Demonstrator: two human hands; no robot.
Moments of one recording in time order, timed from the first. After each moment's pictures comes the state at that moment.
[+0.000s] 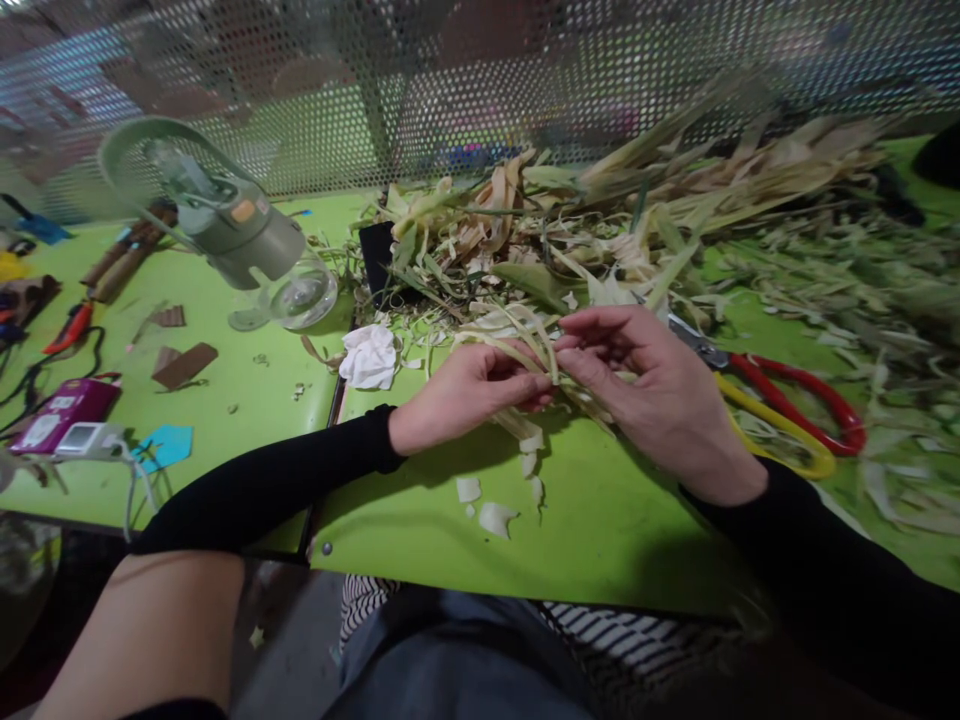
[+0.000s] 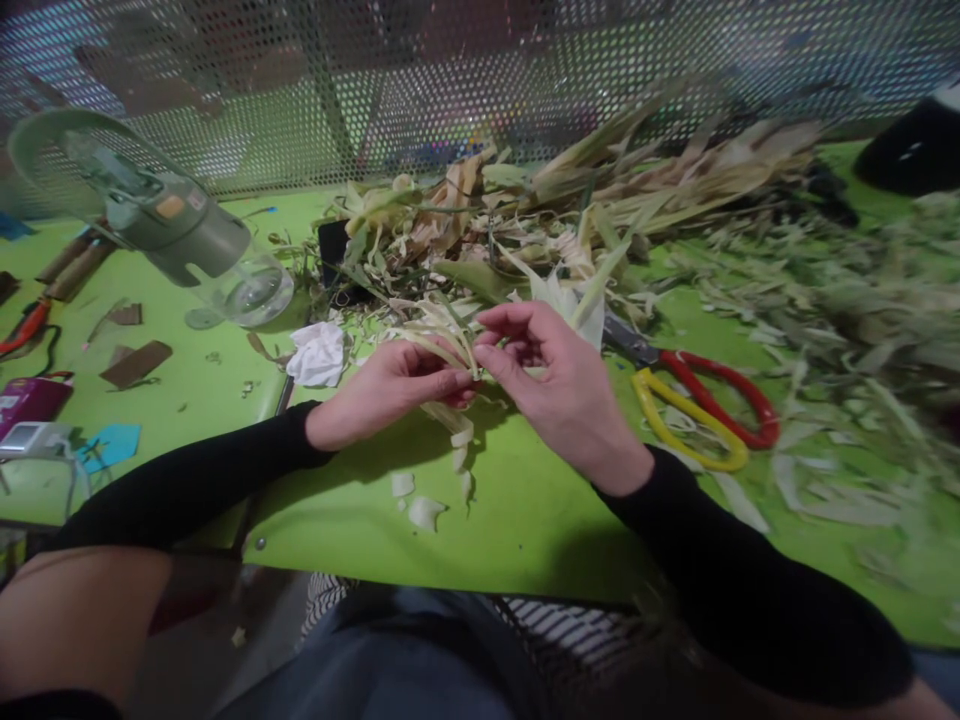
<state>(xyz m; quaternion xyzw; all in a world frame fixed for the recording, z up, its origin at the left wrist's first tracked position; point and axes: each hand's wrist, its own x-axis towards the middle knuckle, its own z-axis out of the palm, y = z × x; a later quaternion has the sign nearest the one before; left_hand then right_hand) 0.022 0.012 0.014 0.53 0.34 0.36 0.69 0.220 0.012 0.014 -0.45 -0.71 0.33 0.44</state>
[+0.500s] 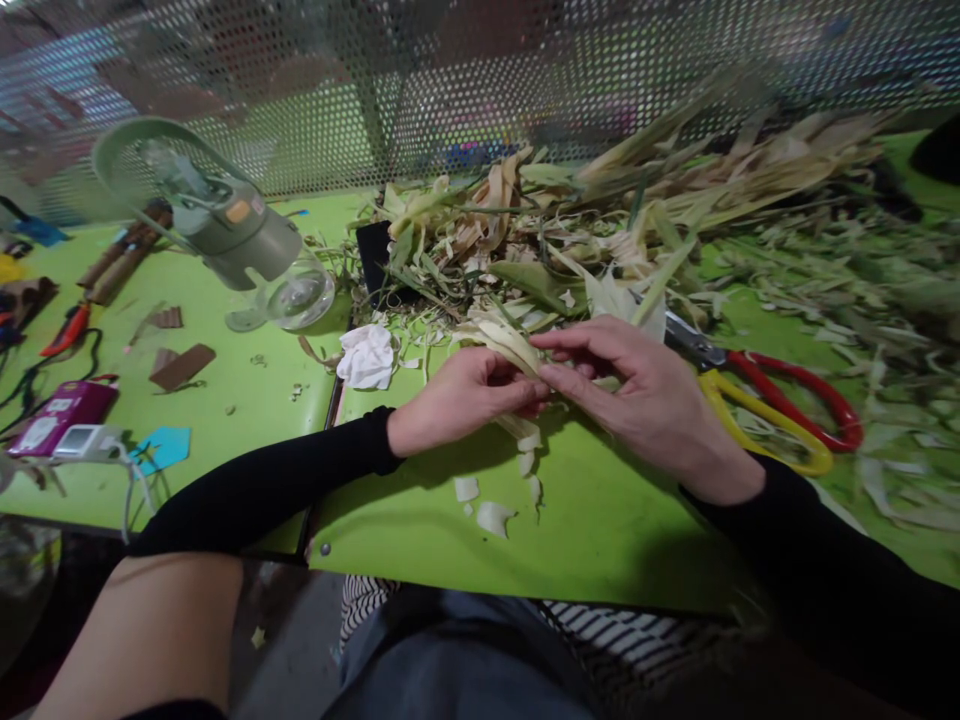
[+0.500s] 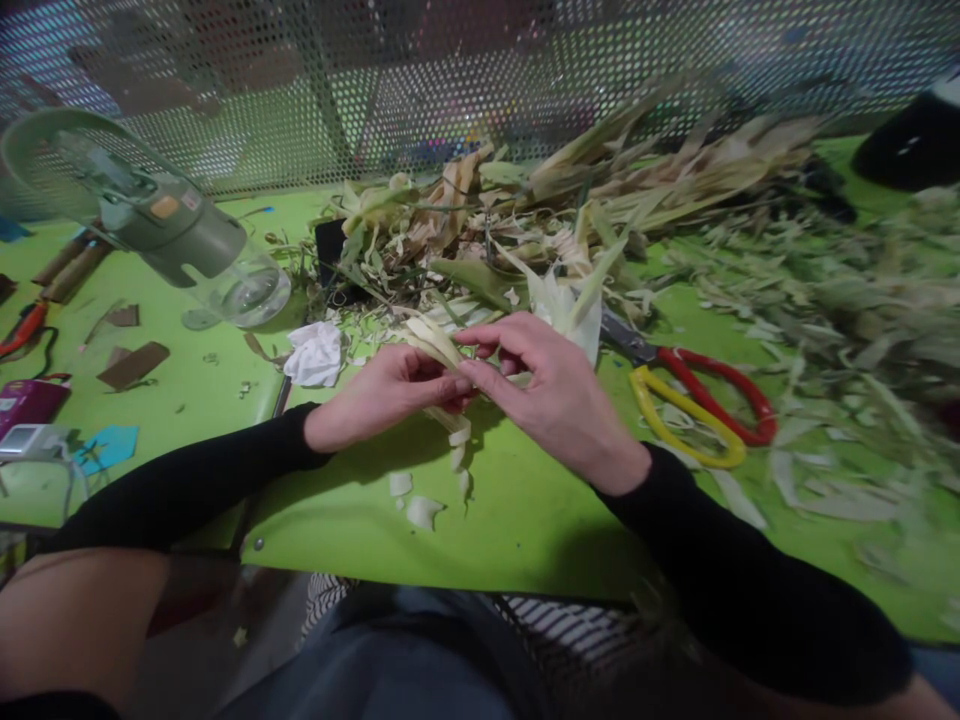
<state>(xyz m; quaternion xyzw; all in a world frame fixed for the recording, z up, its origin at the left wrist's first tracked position) 0.022 0.010 0.016 0.53 0.41 0.30 0.68 0.220 0.012 0.021 -0.44 -0.77 0.27 0.37</state>
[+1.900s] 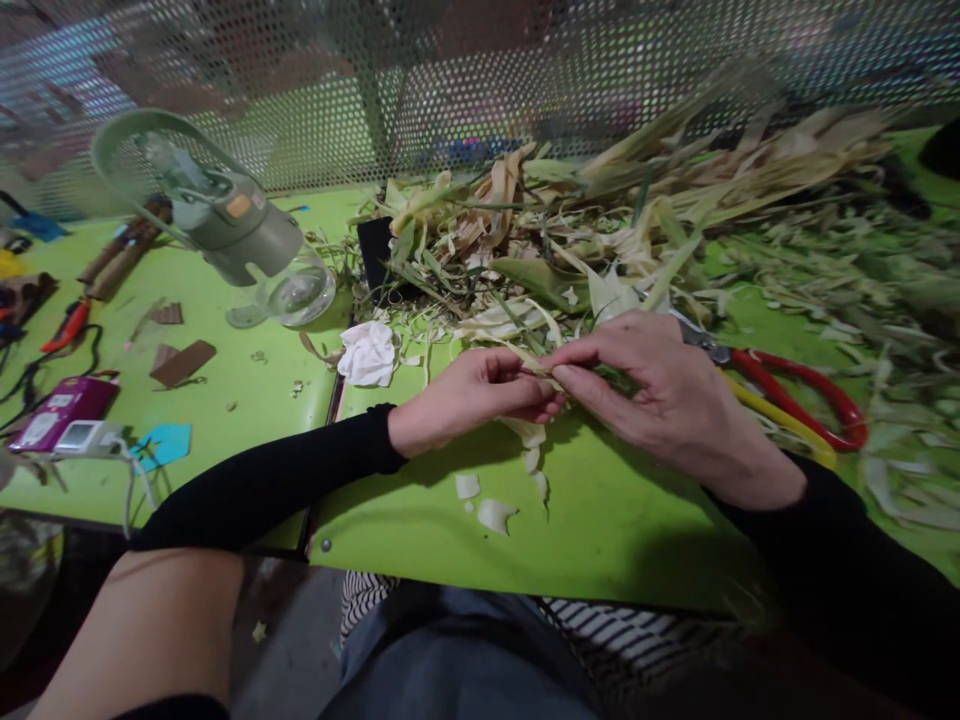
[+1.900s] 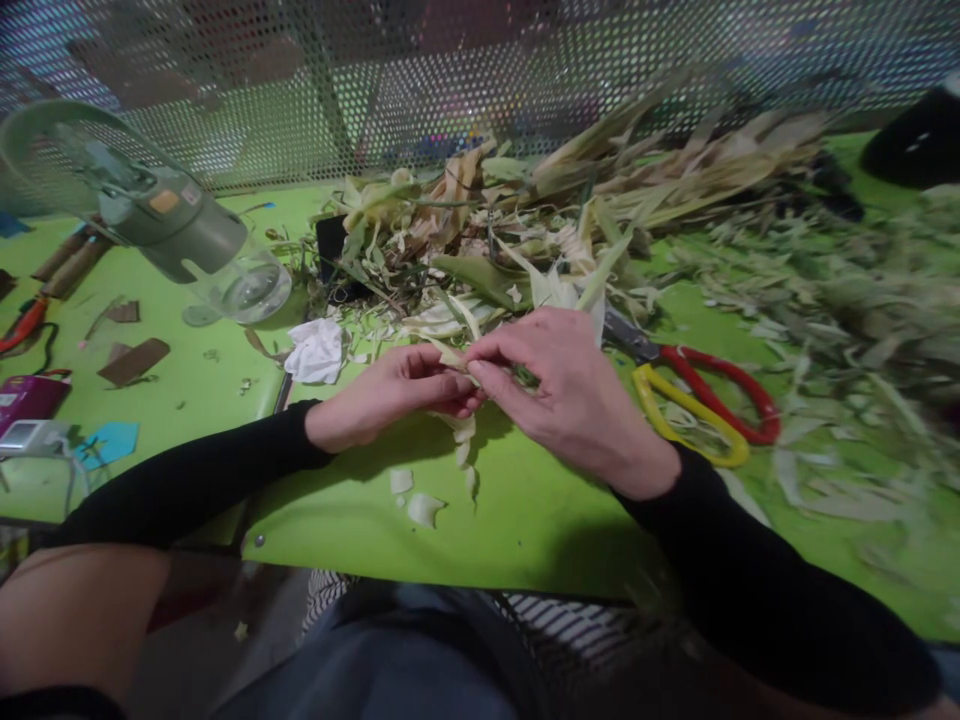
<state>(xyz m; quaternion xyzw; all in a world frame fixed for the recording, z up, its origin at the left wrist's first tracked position) 0.023 0.005 0.014 0.41 0.35 0.32 0.78 0.226 0.012 0.032 -0.39 -0.85 0.16 0.32</state>
